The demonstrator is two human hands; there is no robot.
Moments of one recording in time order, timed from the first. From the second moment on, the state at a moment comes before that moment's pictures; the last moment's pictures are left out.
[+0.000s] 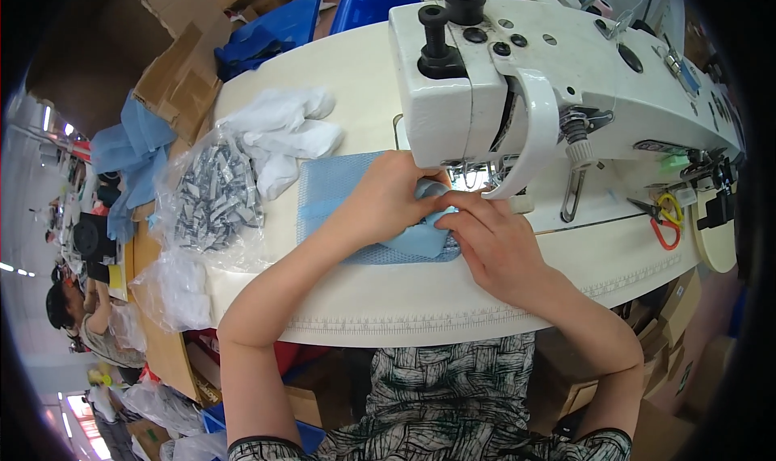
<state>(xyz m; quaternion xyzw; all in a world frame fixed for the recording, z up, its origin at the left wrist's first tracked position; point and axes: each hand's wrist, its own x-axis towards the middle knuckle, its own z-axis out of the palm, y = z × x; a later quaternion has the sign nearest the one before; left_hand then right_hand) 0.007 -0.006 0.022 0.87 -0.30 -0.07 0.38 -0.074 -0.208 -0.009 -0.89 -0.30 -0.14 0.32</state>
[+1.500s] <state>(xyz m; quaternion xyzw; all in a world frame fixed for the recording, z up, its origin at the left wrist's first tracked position) 0.000 -0.014 0.017 0.86 -0.17 0.03 0.47 -0.082 -0.209 -0.015 -0.89 -0.26 -0.20 0.33</state>
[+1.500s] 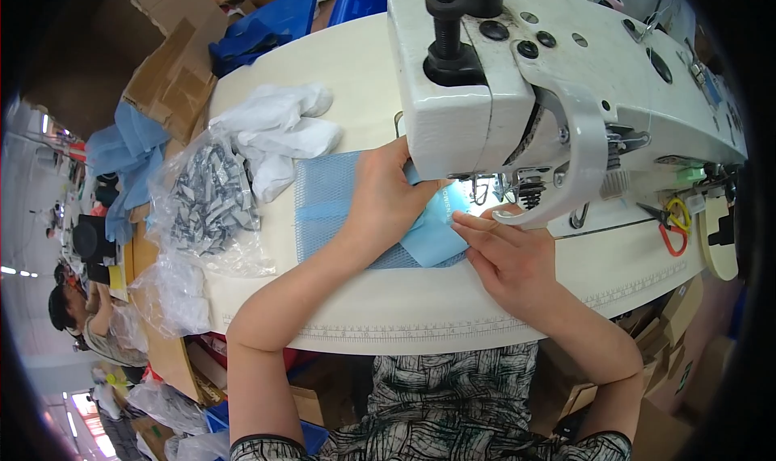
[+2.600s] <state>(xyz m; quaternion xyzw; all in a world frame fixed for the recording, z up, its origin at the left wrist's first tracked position) 0.007 -0.013 0.004 0.89 -0.19 -0.02 0.40 -0.092 -0.207 -0.019 -0.90 -0.31 -0.24 0.19</state>
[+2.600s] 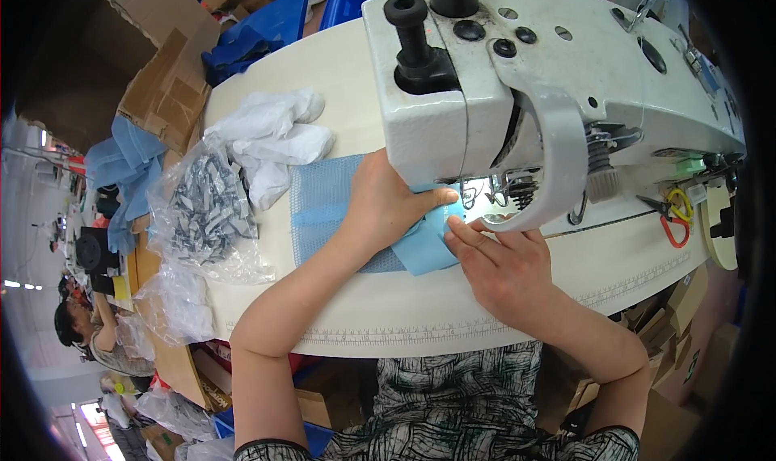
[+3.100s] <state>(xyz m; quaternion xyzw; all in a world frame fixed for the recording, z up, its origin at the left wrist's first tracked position) 0.033 -0.007 -0.008 0.89 -0.16 0.00 0.43 -0.072 -0.208 -0.030 -0.92 -0.27 -0.24 0.18</state>
